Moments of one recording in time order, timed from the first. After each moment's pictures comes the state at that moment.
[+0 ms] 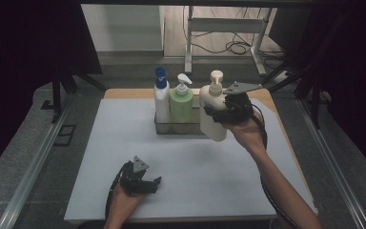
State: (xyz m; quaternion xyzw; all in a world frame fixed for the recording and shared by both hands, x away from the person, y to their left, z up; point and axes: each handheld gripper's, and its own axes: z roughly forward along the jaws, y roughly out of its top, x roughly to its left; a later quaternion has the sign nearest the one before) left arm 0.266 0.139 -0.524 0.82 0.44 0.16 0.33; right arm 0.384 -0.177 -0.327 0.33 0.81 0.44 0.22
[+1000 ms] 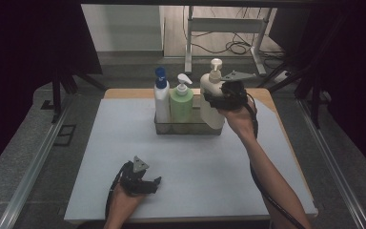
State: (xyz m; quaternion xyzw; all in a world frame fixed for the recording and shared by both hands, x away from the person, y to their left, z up) left arm 0.266 0.139 -0.524 0.82 0.44 0.16 0.33; right arm 0.434 -0.172 -0.337 0.37 0.78 0.44 0.25
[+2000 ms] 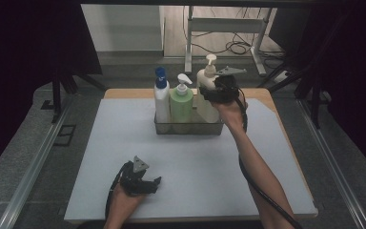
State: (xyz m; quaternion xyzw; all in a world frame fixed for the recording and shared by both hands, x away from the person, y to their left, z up) left arm 0.266 0.139 -0.524 0.82 0.44 0.16 0.33; right arm 0.472 -0.157 -0.355 0.40 0.76 0.44 0.26
